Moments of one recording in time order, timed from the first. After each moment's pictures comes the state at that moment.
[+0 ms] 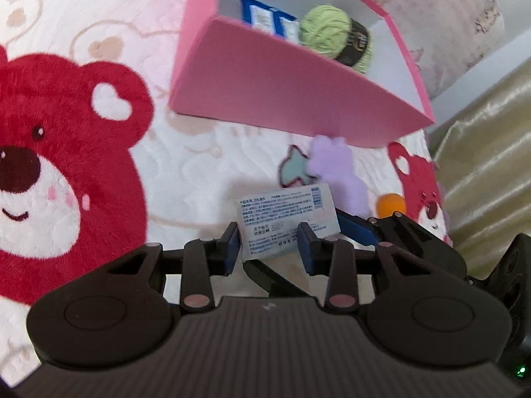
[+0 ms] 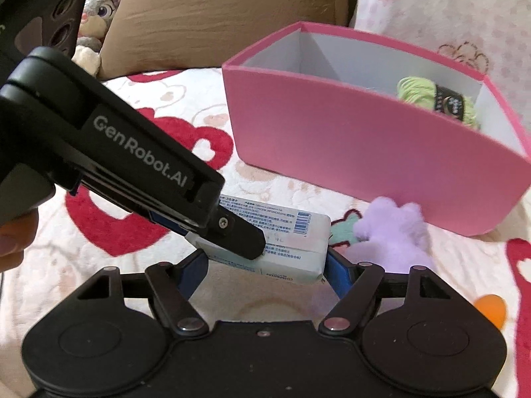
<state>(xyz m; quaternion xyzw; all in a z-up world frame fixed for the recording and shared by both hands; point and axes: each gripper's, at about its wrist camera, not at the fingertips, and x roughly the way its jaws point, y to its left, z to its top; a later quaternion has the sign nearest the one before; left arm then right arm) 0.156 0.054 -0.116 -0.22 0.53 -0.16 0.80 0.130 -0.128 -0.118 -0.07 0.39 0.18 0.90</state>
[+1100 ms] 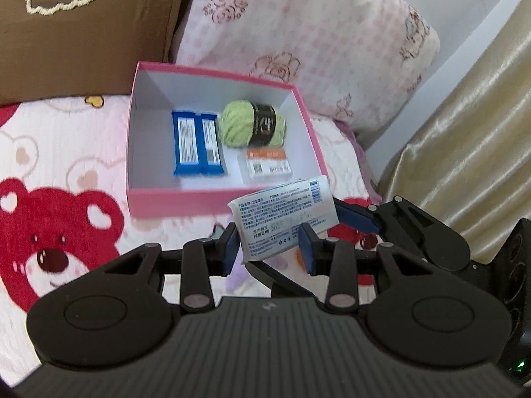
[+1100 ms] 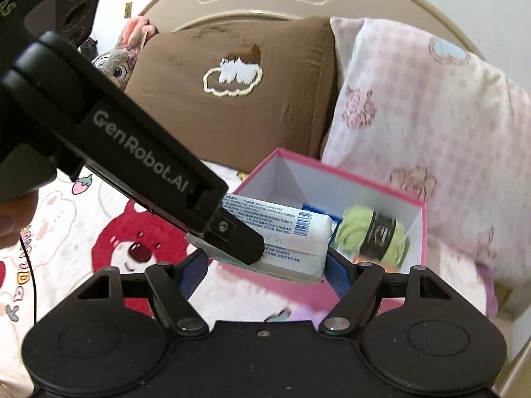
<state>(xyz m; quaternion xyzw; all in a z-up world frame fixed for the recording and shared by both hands) 0.161 0.023 0.059 -0.17 0.46 -0.18 0.85 0.121 -0.162 0.035 -0.12 0.30 0.20 0.92</state>
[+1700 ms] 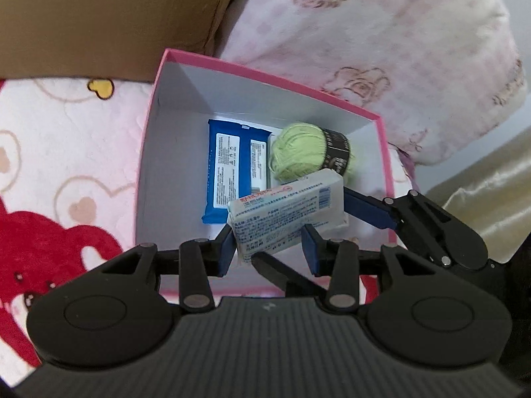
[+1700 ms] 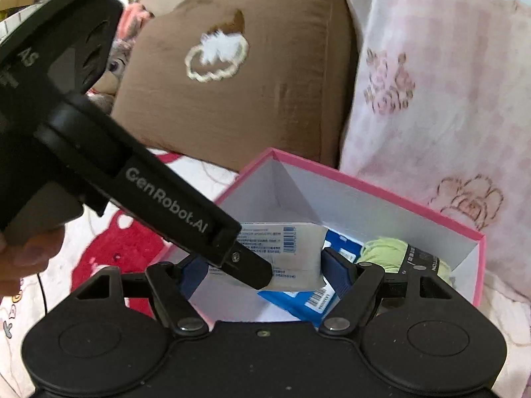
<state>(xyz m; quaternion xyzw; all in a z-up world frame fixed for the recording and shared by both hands) 0.308 0.047 -0.013 -0.24 0.53 -0.11 0.81 0.279 -0.178 -0.009 -0.08 0.36 0.28 0.89</state>
